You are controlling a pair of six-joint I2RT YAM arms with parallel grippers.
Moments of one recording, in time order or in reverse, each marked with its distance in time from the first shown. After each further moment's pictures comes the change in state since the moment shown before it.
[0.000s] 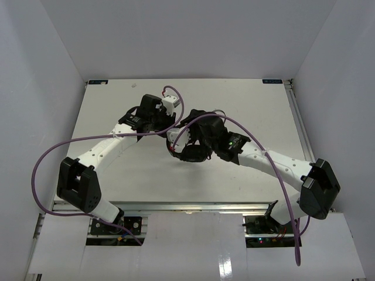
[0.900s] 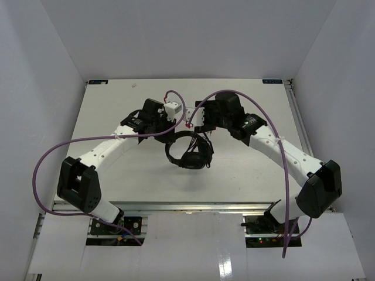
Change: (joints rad) left arm -0.014 0.000 -0.033 -0.052 -0.015 0.006; right arm -0.226 0.006 0.166 -0.296 -0.415 0.265
